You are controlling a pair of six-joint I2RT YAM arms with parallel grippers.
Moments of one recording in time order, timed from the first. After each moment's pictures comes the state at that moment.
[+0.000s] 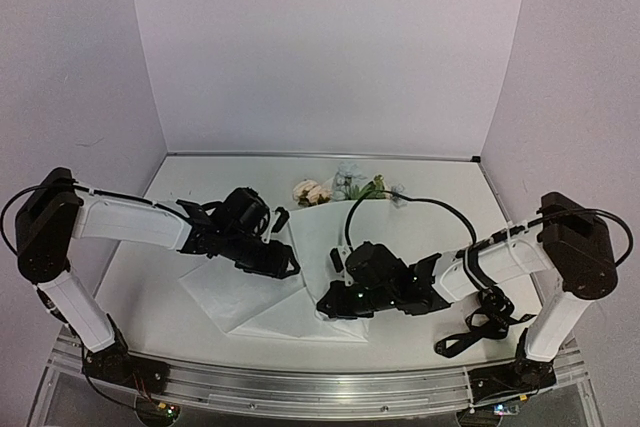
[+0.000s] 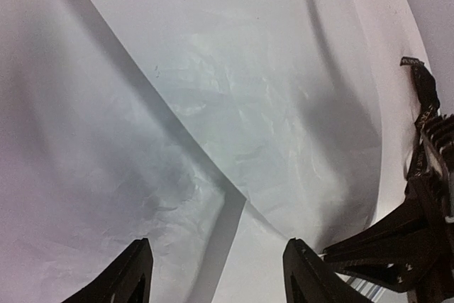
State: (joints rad) left arm -0.88 1.64 0.94 -0.21 0.18 -0.55; right arm 1.12 1.75 0.83 0.16 -0.07 0.94
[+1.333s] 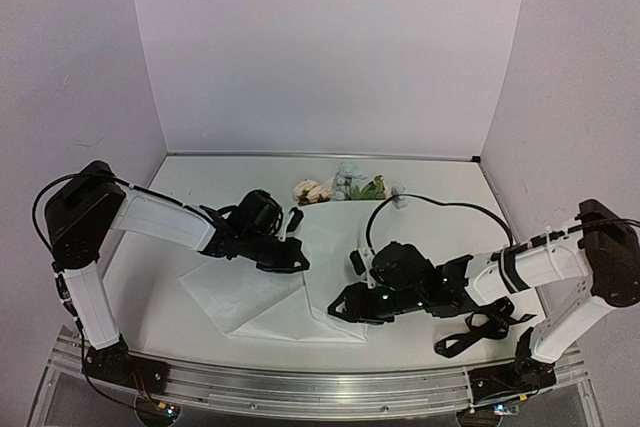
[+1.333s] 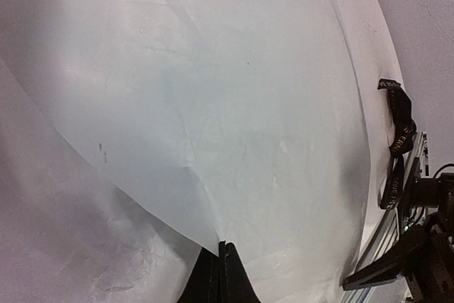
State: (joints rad) left arm -0.85 1.83 1.00 0.03 0.31 -0.63; right arm 1.11 1.56 0.70 0.12 -0.13 0.98
